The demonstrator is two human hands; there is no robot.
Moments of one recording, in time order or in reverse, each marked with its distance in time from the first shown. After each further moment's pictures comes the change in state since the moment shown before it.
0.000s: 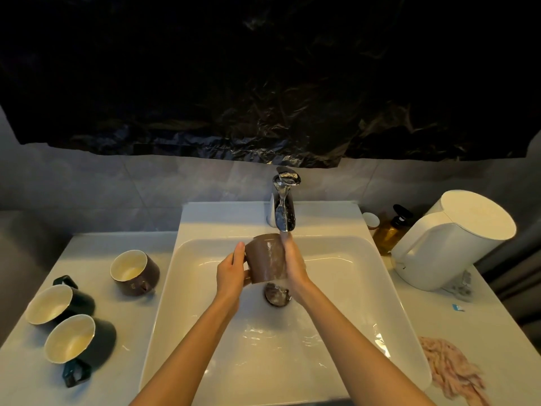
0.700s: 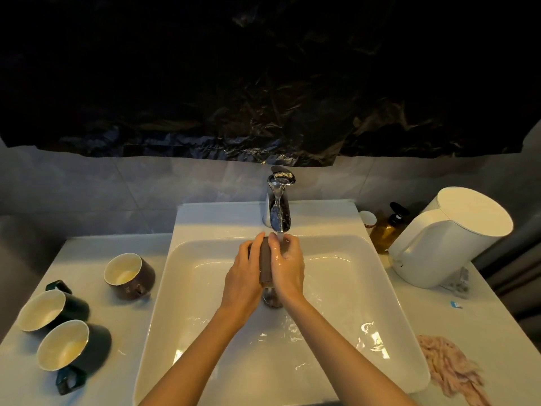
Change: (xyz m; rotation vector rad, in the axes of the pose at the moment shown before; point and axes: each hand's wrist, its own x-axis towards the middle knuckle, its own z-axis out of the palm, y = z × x) left_hand -0.007 -0.014 0.006 0.940 -0.133 0.704; right_hand -0.020 0.000 0.006 -0.254 0.293 -0.313
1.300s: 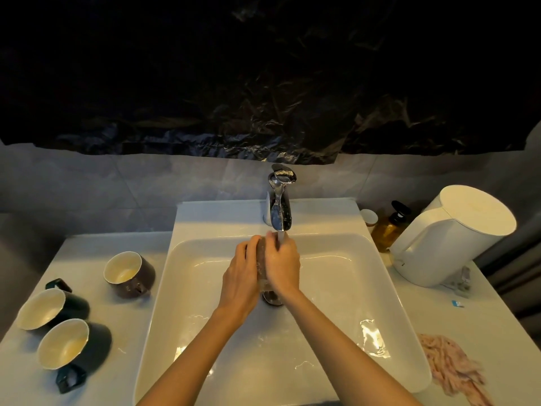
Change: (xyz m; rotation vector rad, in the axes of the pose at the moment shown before) left_hand -0.002 -0.001 -0.002 -0.045 0.004 -0.059; right_hand 0.007 -0.003 0.009 -0.137 -0.066 -0.065
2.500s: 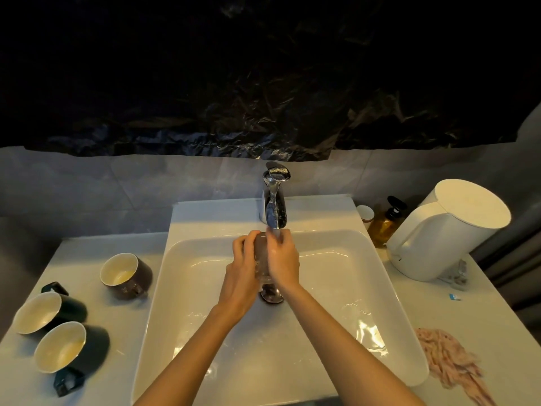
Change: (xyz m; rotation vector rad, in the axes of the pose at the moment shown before) left_hand 0.000 0.010 -0.004 -0.148 -0.025 -0.016; right_hand 0.005 -0.003 -0.009 0.099 -0.029 0.103
